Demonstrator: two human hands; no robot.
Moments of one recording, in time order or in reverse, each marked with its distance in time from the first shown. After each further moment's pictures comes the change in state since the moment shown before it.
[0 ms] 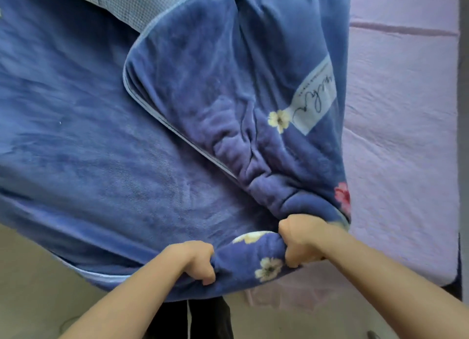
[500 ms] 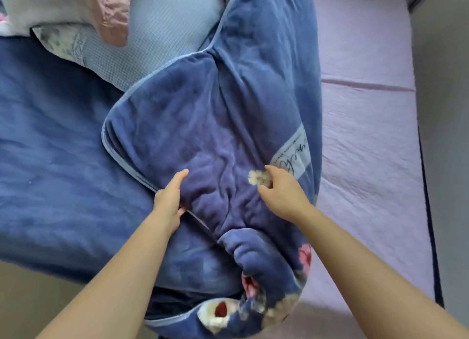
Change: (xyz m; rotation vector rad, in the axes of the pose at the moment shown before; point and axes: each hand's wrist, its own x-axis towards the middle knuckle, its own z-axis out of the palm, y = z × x) left_hand 0.000 -0.005 -0.188 -2.016 0.784 0.063; right_hand 0.038 0.091 -0.113 0.836 0.820 0.261
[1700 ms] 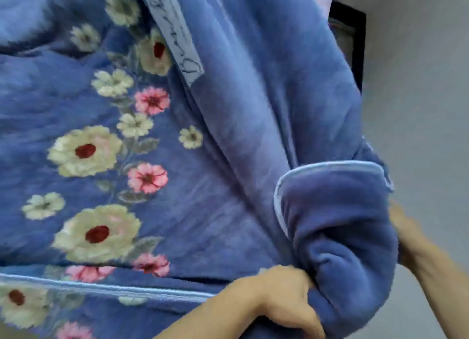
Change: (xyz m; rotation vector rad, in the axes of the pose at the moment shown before) left_hand -0.242 -0.377 0.431 1.471 -1.127 0.294; right_hand -0.094 0.531 -0.238 0.614 0.130 0.536
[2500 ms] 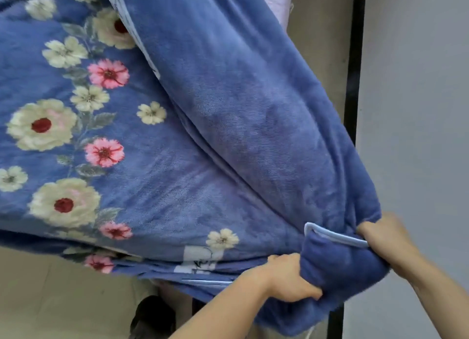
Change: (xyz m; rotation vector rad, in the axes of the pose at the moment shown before) left_hand 0.082 0.010 0.137 -0.146 -0.053 -0.096; right_hand -0.002 0.172 -0.051 -0.414 0.032 0.185
